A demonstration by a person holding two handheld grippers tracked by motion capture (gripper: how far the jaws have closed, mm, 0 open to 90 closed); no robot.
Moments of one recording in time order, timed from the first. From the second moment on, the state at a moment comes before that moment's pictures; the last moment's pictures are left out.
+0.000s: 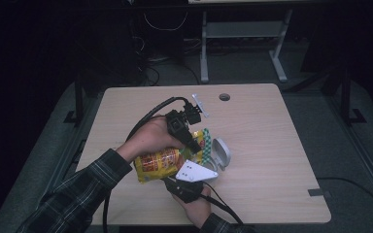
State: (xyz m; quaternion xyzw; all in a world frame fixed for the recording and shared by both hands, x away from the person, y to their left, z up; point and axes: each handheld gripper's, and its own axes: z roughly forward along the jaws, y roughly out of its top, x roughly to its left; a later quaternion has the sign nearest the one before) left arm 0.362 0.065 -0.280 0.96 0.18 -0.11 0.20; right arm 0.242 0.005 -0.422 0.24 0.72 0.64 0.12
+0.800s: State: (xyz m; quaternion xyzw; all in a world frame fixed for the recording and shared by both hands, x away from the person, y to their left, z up) left arm 0.362 0.064 -0.280 0.96 0.18 -0.11 0.20; right arm 0.243 0.005 -0.421 0.24 0.72 0.64 0.12
